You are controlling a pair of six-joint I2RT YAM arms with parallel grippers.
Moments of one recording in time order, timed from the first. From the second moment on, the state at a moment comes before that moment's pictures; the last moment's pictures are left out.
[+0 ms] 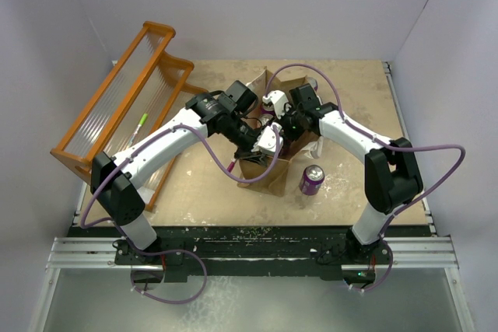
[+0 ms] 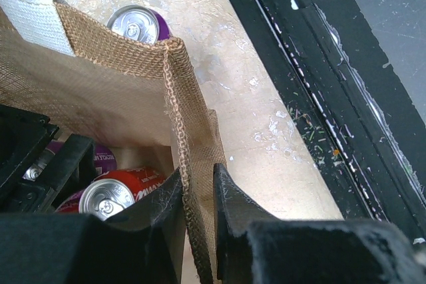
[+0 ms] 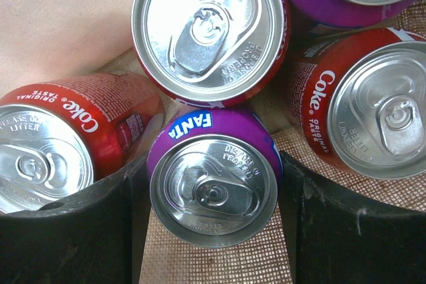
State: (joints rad) left arm -0.77 1.68 1.63 -1.04 0.84 1.06; right arm 0.43 1.72 1.25 -0.50 -0.22 -0.36
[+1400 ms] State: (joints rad) left arm -0.77 1.67 1.63 -1.03 0.81 1.05; right arm 0.39 1.62 1.64 -0.83 -0.29 -0.37
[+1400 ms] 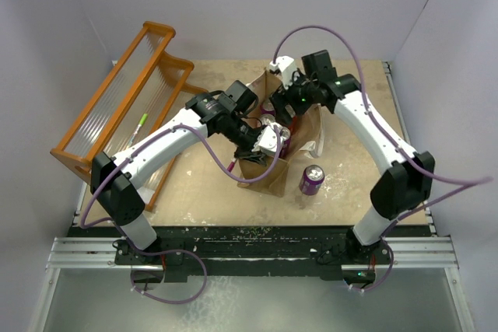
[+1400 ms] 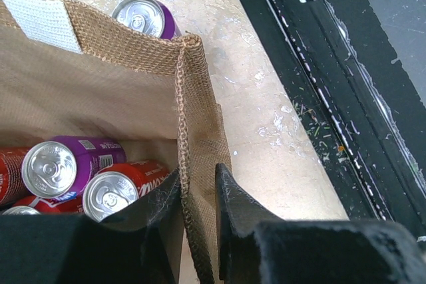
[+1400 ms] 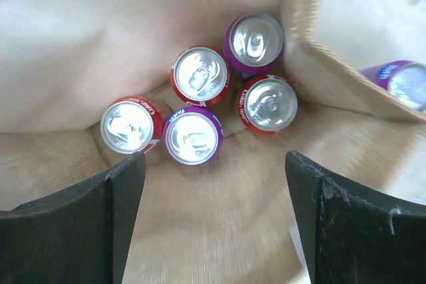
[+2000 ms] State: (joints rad) left arm -0.74 1.65 1.62 -0.95 0.81 0.92; right arm 0.25 0.94 1.31 -1.21 -0.36 -0.49
